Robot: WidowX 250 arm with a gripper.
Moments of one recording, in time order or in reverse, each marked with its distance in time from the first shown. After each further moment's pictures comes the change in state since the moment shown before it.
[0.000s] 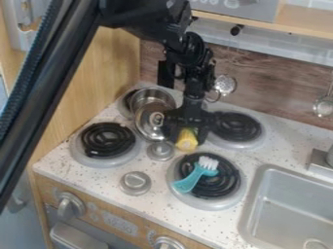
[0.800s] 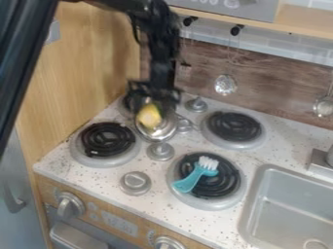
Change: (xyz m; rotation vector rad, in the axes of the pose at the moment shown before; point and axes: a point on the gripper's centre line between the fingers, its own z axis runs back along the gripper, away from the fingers) arm 0.026 0.095 0.064 0.147 0.126 -0.121
